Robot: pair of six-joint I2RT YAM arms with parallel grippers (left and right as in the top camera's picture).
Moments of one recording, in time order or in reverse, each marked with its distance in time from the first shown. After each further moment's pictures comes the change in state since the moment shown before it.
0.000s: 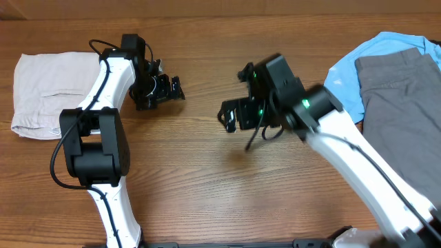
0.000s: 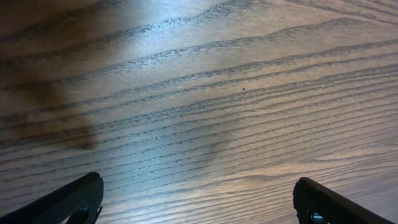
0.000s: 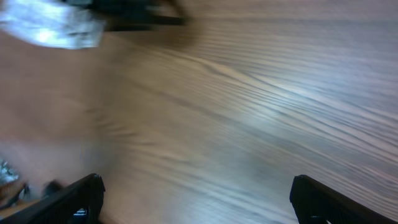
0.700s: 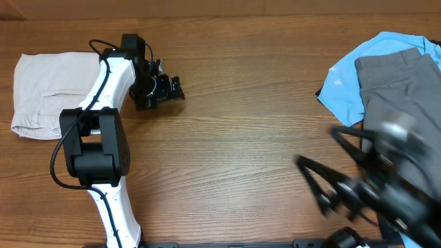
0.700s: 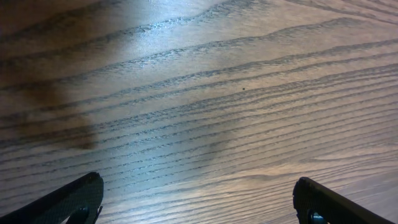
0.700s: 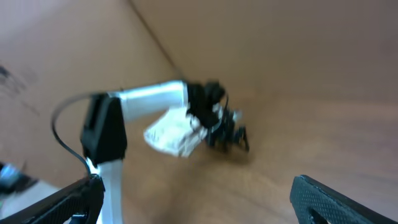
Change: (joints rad) left arm 0.000 0.000 0.000 -0.001 0.000 0.000; right arm -0.065 -0.800 0.000 0.000 0.001 0.000
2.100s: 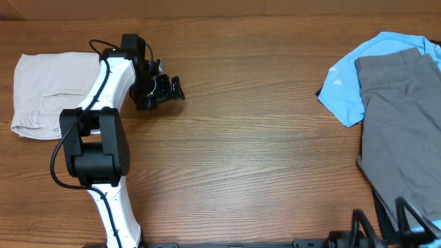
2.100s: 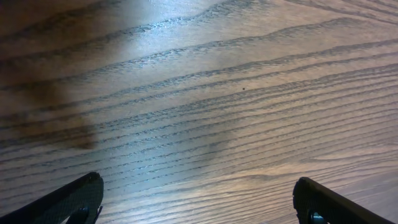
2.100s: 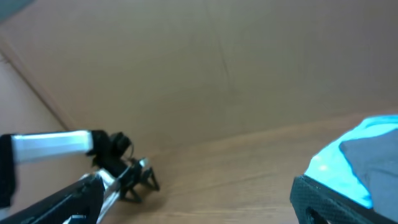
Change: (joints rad) left arm 0.000 0.000 0.000 0.000 0.000 0.000; right arm -0.490 -0.661 -0.360 -0.074 0.071 0.000
